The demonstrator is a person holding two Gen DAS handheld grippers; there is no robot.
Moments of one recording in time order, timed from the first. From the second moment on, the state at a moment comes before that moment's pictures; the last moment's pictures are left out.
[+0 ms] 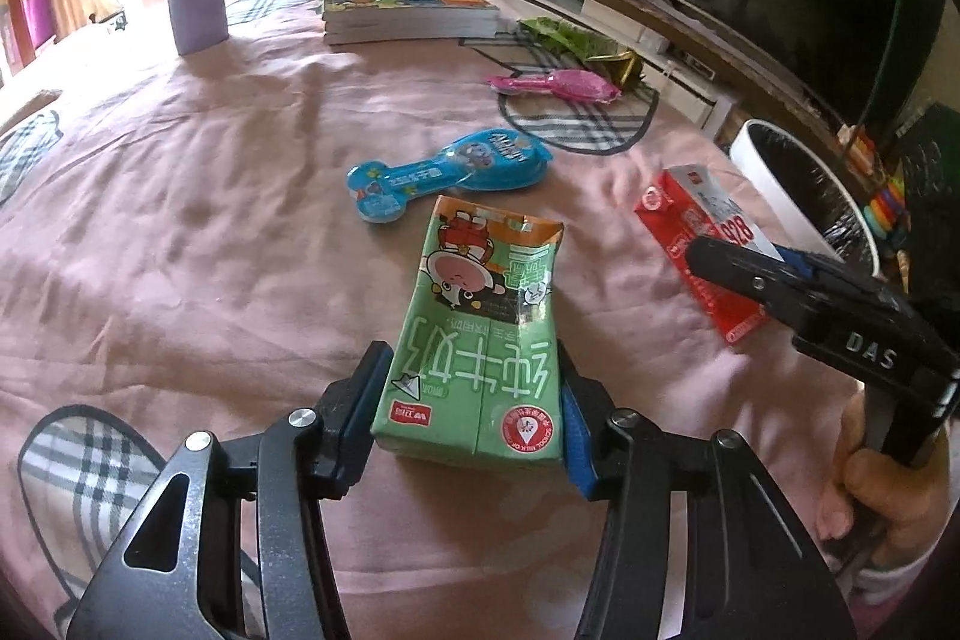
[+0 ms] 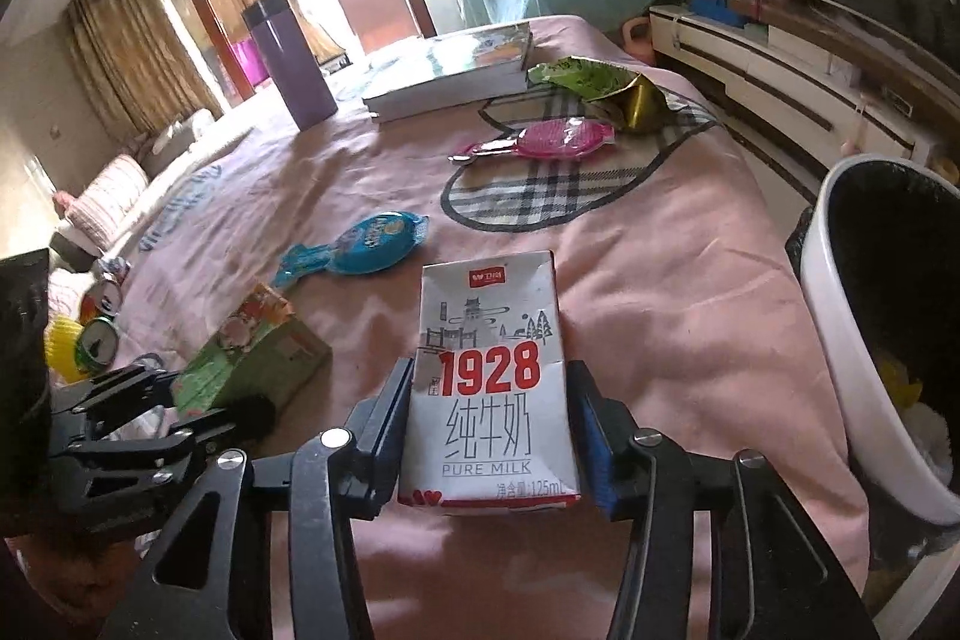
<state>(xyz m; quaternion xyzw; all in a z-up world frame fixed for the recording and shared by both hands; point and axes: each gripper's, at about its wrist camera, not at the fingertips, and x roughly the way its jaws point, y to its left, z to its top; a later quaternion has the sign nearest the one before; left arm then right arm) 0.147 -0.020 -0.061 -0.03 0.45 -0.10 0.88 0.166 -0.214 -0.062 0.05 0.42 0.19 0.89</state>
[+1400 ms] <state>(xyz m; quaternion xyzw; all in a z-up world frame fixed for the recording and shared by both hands) 0.190 -0.237 -0.004 0.07 0.41 -0.25 0.88 0.149 -0.408 -0.015 0.14 0.36 0.05 0.92</state>
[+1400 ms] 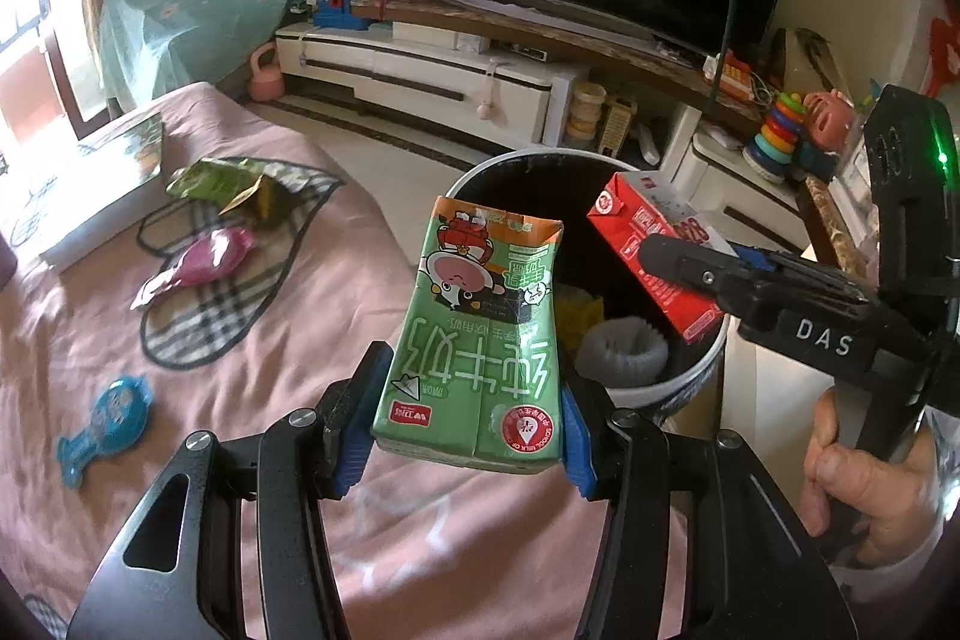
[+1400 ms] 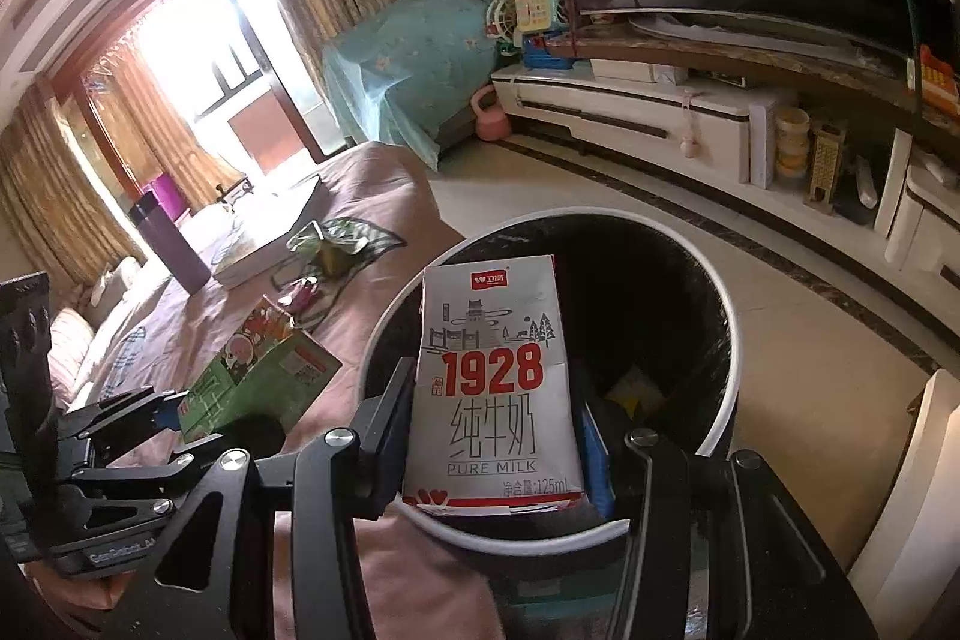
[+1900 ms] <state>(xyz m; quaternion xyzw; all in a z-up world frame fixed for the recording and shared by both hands) 0.208 -0.266 -0.009 0.08 0.42 -0.26 0.87 0.162 -0.433 -0.021 0.14 0.37 0.04 0.92</state>
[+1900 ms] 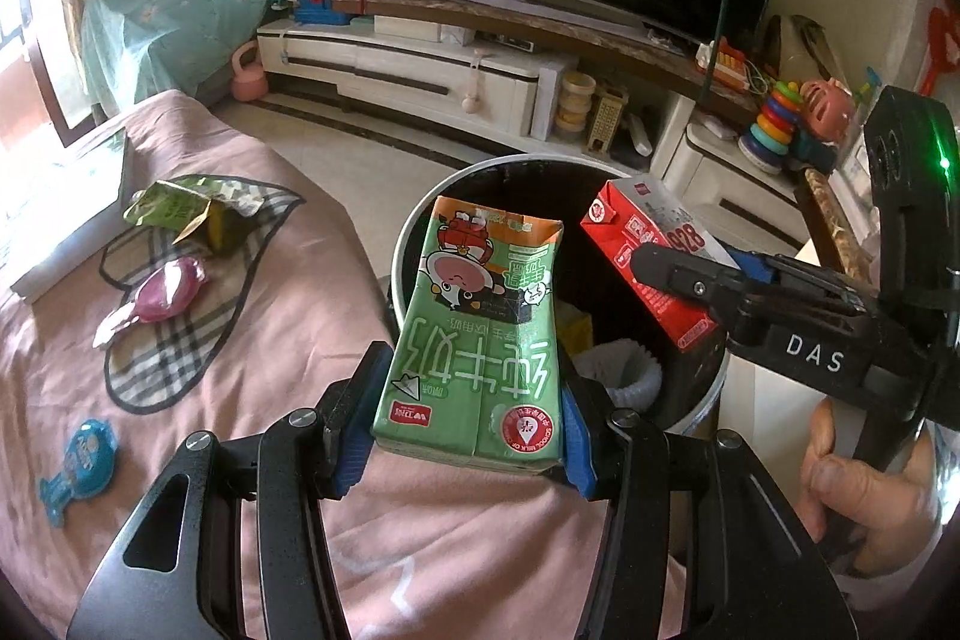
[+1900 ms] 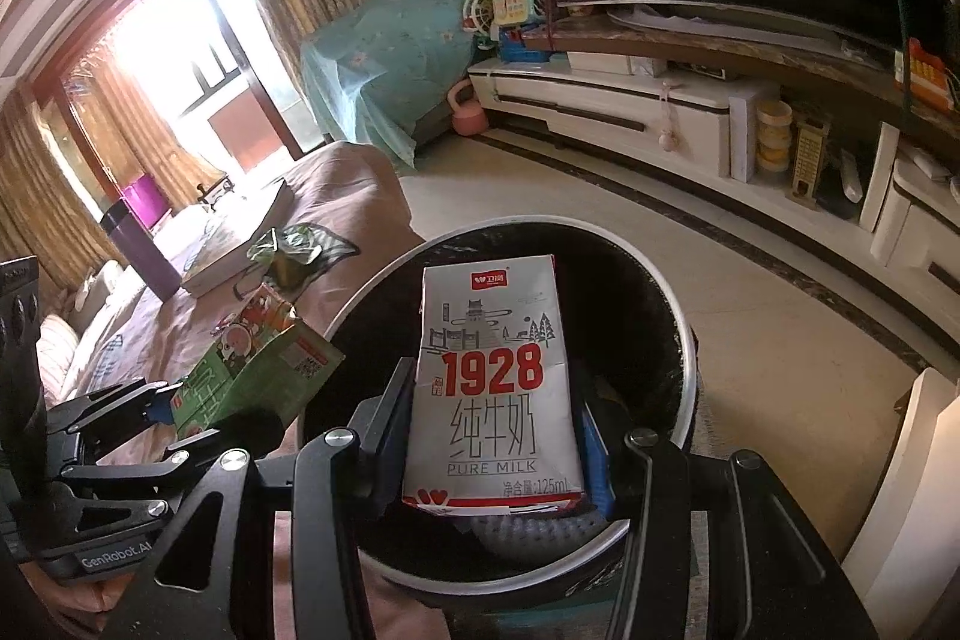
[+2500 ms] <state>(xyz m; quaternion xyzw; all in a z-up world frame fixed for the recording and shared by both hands) 0.219 -0.269 -0.010 0.08 0.43 -0.26 0.86 0.172 -0.447 -0.018 0.16 0.38 0.02 0.91</state>
